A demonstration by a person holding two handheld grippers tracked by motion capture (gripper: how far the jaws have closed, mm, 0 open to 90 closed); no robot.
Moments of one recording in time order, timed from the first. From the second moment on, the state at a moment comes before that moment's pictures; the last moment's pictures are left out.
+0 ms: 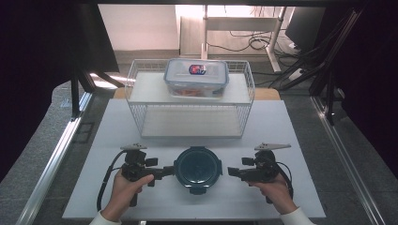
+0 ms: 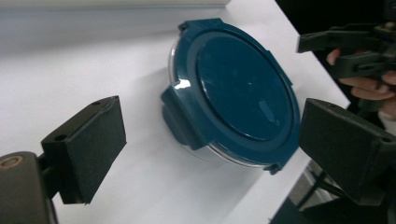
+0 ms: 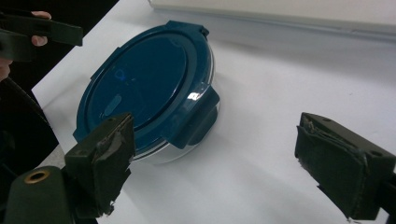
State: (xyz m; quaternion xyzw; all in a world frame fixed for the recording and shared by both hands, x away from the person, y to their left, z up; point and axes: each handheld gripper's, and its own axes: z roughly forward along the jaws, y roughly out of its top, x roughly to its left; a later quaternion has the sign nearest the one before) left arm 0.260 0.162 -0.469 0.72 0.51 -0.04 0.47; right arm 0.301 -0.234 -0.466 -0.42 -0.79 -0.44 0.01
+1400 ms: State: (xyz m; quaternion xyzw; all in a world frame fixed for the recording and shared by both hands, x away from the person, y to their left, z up) left arm 0.291 0.137 -0.521 0.67 0.55 -0.20 0.46; right arm 0.324 -0.186 -0.510 -0.51 -0.72 -0.43 0.20
